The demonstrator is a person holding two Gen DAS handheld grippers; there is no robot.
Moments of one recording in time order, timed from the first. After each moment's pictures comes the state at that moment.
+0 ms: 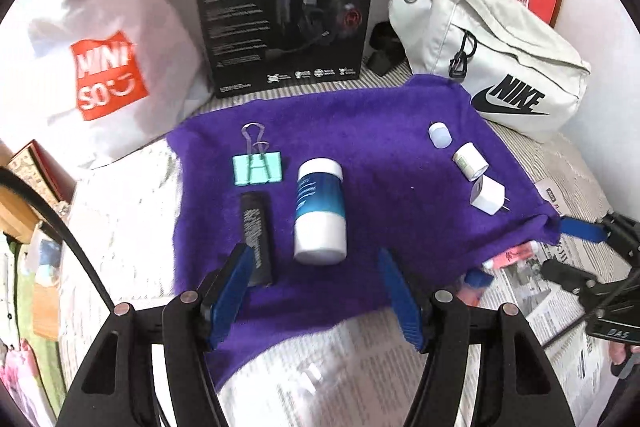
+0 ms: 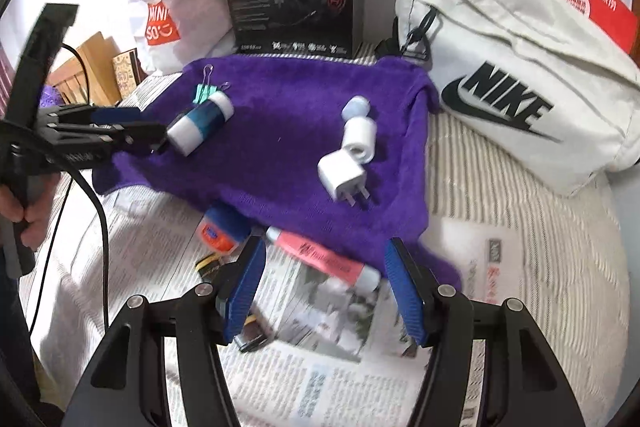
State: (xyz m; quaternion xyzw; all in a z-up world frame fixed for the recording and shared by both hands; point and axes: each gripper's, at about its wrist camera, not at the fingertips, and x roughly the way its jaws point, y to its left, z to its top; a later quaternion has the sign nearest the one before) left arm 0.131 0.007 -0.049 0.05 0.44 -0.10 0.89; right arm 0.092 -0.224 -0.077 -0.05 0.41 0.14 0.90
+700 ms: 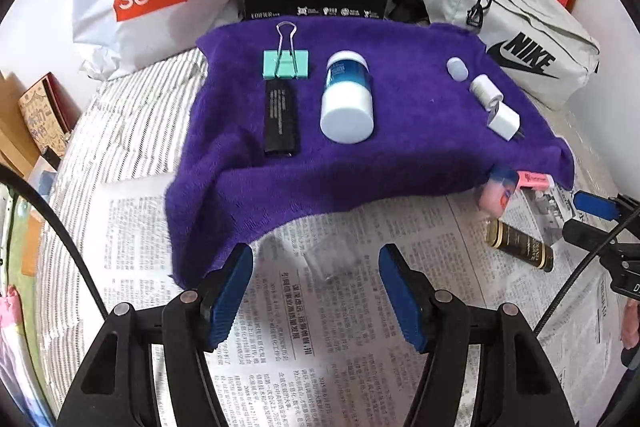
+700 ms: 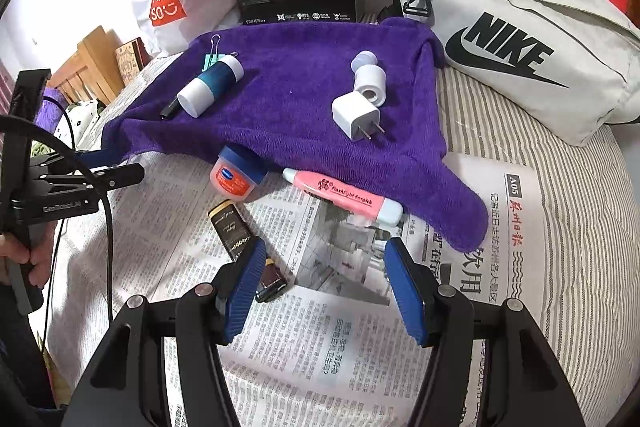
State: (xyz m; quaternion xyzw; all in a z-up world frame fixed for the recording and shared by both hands) left arm 0.083 0.029 -0.099 0.02 0.48 -0.07 0.87; right arm 0.066 -0.224 -0.101 -0.02 0.44 0.14 0.89
